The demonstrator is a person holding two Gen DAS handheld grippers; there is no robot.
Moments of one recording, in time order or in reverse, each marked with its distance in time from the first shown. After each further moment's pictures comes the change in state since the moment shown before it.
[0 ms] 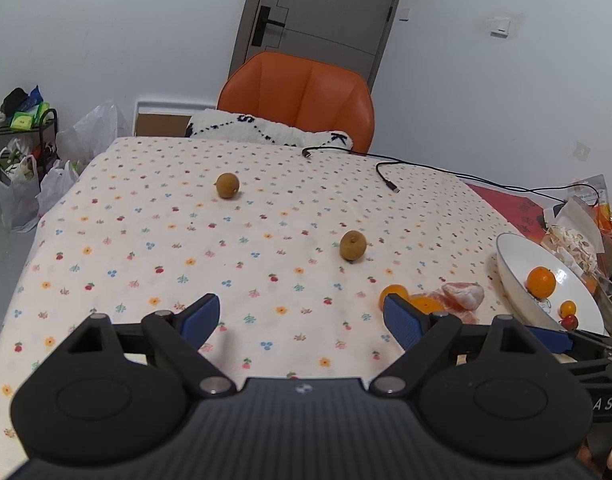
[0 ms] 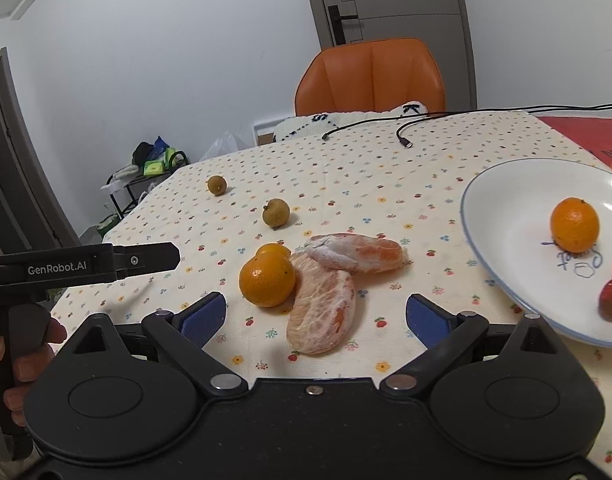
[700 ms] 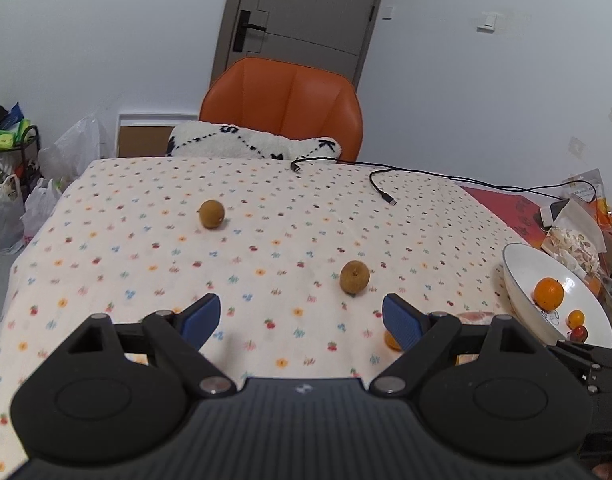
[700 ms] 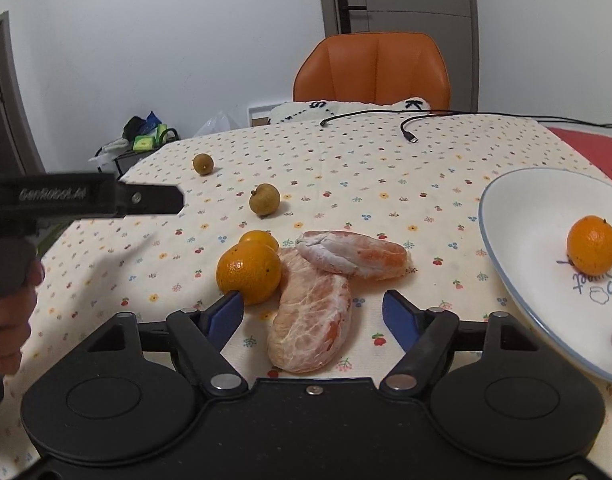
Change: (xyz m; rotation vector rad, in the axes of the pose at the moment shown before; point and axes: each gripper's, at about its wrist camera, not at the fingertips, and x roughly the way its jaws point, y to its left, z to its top) left arm 0.029 0.003 0.026 0.057 -0.009 -0.040; right arm 0.026 0.006 0.002 -0.093 0.036 -0.051
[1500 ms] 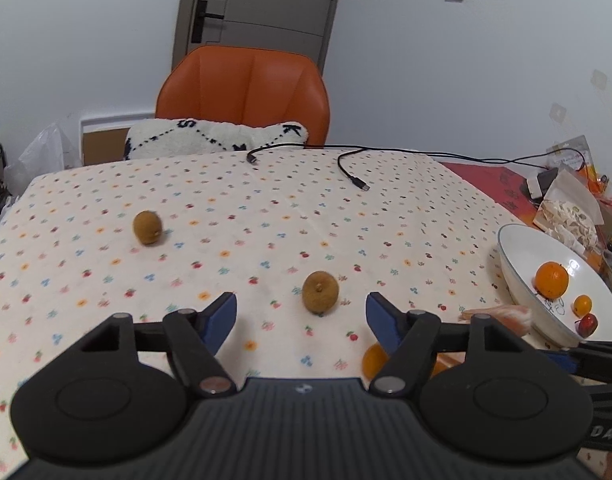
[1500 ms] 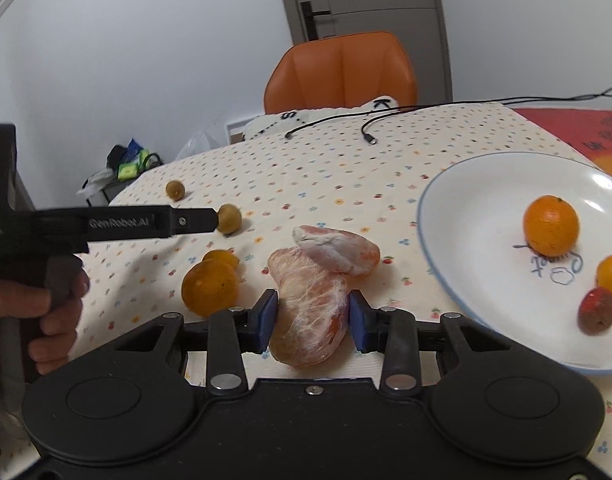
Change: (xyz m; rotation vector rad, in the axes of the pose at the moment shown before) left arm 0.050 -0.026 0.011 0.103 0.041 -0.061; right arm -0.015 -0.035 0.000 0.141 -0.026 -0.006
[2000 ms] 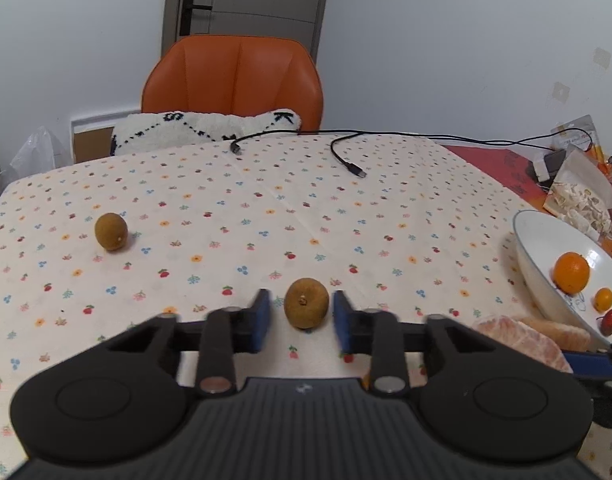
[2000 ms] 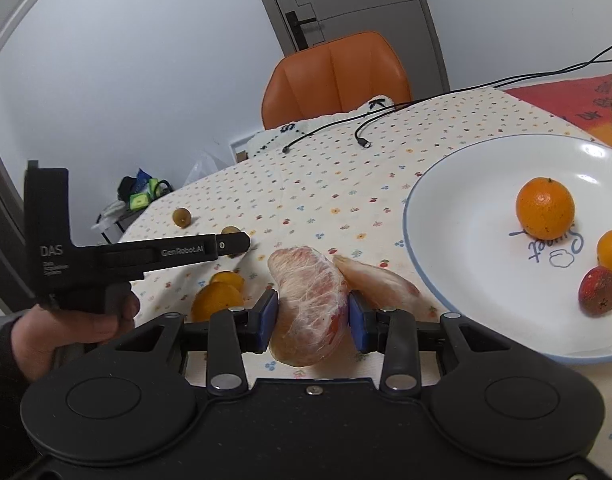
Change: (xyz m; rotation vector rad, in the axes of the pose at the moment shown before) left arm 0.033 -0.010 0.003 0.026 0.031 0.008; right arm -0.003 -0.016 0.003 0.111 -0.023 0.067
